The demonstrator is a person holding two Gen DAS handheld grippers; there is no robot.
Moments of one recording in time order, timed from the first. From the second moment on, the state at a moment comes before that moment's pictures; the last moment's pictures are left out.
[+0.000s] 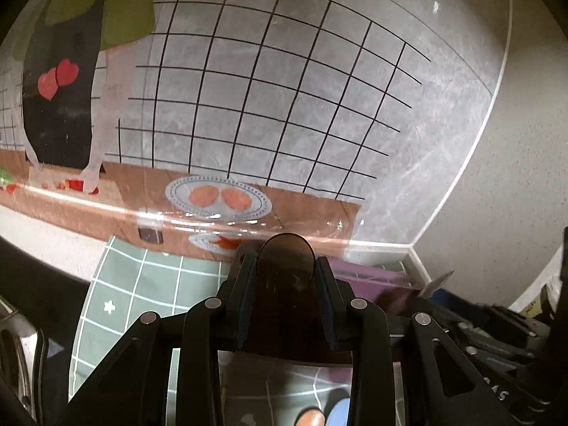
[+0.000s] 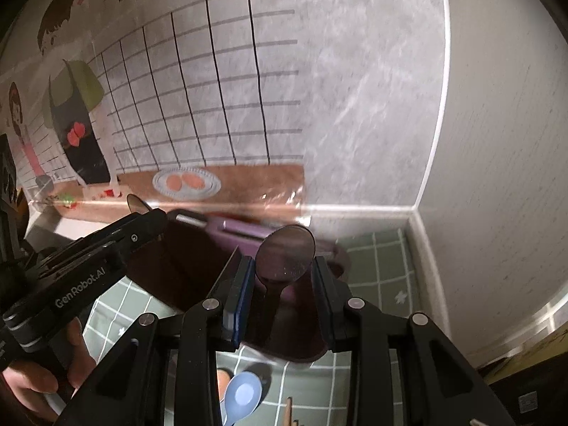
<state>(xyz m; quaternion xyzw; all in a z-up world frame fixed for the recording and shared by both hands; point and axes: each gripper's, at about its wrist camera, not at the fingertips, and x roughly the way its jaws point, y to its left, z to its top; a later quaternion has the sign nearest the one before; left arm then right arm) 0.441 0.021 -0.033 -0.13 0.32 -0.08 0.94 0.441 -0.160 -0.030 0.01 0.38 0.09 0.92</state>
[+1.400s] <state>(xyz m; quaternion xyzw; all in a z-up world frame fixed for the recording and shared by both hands) 0.294 0.057 -0.041 -0.04 0.35 -0.02 0.93 0.352 -0.149 -0.066 0.01 0.46 0.08 0.89</state>
